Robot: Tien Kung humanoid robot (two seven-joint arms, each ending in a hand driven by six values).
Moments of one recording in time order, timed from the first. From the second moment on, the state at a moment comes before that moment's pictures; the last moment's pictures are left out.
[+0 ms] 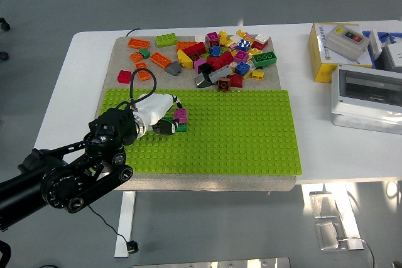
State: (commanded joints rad) left arm -0.79 0.21 -0.42 -1.17 1.80 0.01 0.47; right arm 0.20 -0.14 1.55 0.18 -1.25 -0.05 -0.44
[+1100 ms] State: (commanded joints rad) left arm -0.75 0.26 -0.51 -1.31 1.78 -0.01 0.49; right arm 0.20 -0.14 1.58 0.18 -1.27 -0.04 -0.45
